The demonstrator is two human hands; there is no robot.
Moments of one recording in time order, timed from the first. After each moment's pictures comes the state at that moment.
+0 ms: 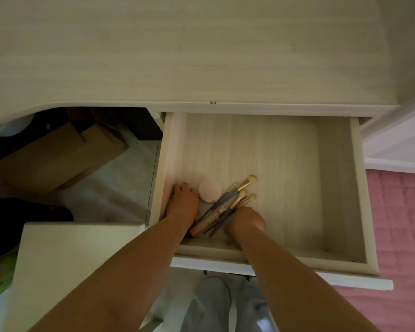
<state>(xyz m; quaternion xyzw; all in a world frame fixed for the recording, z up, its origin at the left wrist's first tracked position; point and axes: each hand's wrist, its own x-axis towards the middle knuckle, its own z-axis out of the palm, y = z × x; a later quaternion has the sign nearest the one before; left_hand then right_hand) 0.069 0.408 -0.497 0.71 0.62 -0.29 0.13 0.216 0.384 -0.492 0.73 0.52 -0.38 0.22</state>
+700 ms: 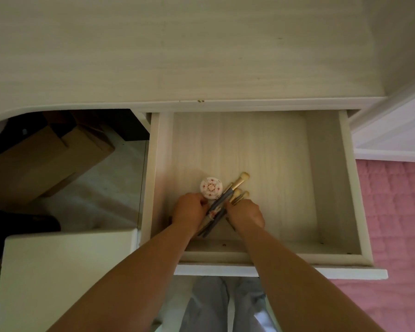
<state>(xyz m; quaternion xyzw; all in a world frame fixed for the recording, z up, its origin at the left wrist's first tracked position) 0.093 0.405 -0.500 0.61 0.70 -0.04 0.37 0.226 0.391 -0.502 0.82 0.35 -0.44 0.04</state>
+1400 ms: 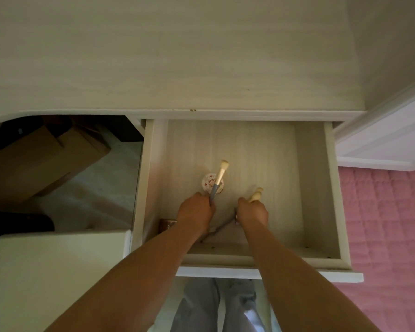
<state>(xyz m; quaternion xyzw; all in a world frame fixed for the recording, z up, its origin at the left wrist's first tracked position) 0.126 0.410 -0.486 0.68 0.67 -0.11 0.30 0.260 0.397 -0.488 0.86 0.20 -0.47 -0.11</state>
